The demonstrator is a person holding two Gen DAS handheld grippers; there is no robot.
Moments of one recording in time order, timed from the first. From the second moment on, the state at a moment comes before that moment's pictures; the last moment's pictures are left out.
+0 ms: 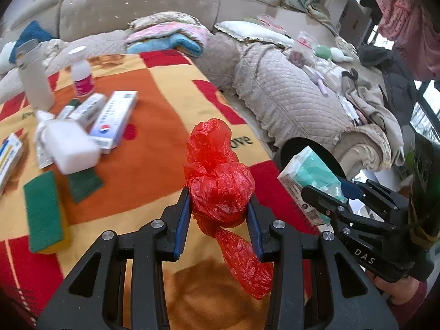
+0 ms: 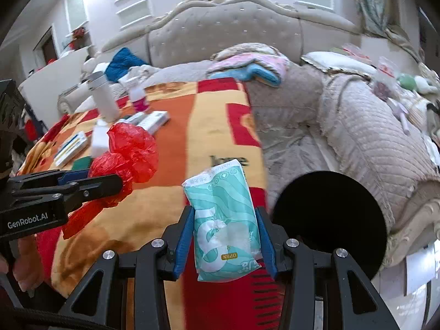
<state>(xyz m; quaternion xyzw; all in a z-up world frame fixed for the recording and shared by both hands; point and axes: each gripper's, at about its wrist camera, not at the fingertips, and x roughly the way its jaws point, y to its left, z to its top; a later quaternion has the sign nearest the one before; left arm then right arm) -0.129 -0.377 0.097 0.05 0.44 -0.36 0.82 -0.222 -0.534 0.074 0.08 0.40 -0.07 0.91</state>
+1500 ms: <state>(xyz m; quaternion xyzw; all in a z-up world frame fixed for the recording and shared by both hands) -0.143 -0.522 0.043 0.03 0.50 -0.46 0.73 -0.262 -0.673 0.025 0.16 0.42 -0.21 0.87</state>
